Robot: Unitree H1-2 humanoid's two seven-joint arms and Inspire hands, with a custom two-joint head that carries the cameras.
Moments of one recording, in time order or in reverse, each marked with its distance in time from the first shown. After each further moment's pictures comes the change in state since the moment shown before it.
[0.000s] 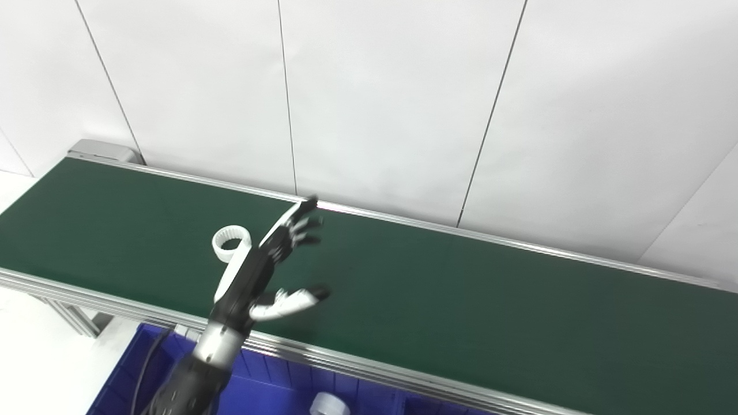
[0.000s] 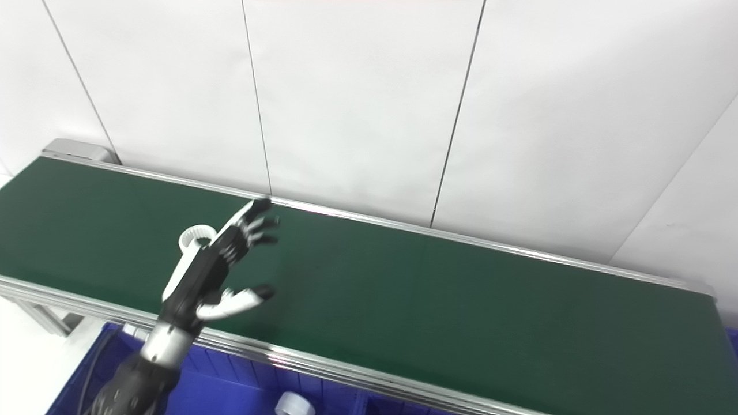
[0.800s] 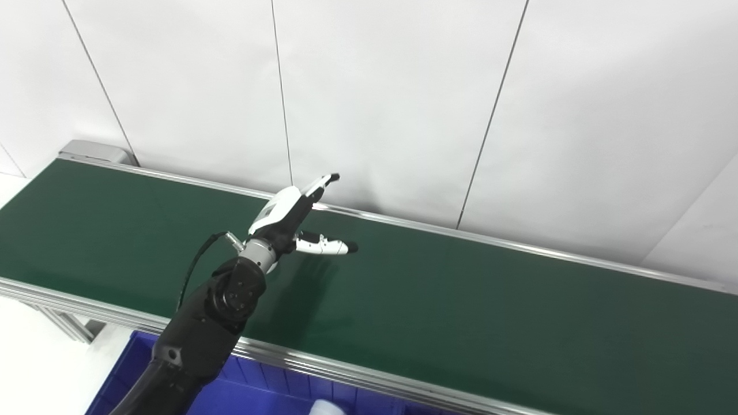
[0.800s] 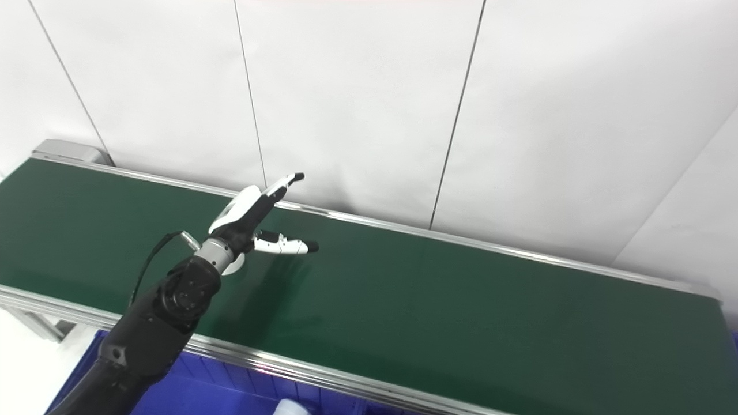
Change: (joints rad) left arm -0.361 0.075 -0.102 0.482 0.483 0.278 0.057; right arm -0.058 -0.044 0.052 0.031 0.010 0.000 -0.087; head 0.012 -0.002
